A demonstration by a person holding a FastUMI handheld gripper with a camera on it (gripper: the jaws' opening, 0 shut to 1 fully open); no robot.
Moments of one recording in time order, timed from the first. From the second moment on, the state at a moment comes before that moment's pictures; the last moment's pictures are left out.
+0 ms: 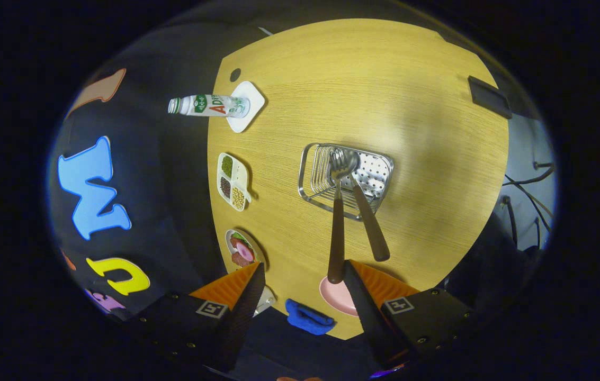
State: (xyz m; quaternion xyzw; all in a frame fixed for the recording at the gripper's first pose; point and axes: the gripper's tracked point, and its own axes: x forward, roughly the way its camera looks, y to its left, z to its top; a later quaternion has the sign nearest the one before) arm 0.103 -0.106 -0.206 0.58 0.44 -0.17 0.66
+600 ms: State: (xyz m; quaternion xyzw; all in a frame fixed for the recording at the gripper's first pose) arm 0.109 -0.135 -0.124 0.22 0.34 -0.13 0.90
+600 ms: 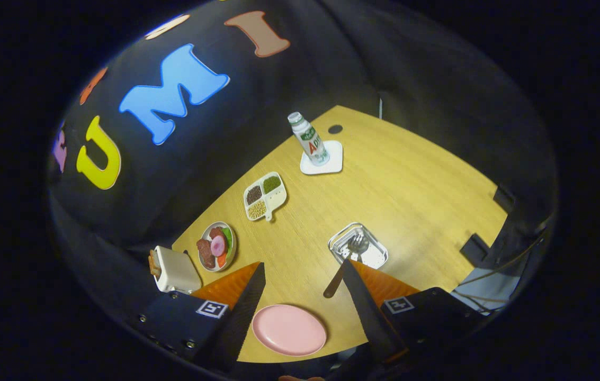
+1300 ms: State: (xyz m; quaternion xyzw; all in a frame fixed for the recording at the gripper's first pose) arm 0.111 -0.122 0.064 -0.06 -0.01 -0.13 0.99
